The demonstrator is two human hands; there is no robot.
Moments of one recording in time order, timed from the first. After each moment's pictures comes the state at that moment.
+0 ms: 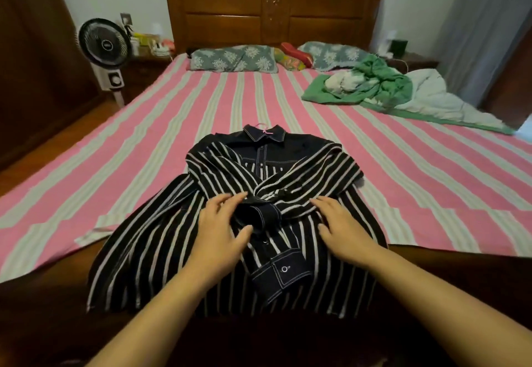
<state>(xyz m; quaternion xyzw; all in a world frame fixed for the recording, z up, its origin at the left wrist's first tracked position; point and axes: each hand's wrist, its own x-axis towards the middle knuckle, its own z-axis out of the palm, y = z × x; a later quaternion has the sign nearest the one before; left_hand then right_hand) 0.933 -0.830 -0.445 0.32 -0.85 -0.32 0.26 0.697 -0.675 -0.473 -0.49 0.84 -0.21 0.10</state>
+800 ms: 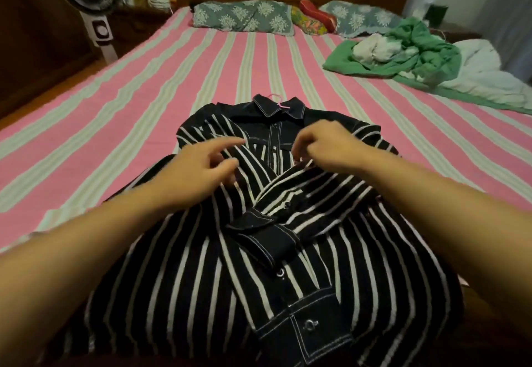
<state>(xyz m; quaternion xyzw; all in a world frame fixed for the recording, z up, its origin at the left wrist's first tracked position) 0.880 -0.977 -0.429 0.24 -0.90 -0.32 0.17 0.638 -0.851 -0.402 -0.53 0.82 -0.18 0.14</state>
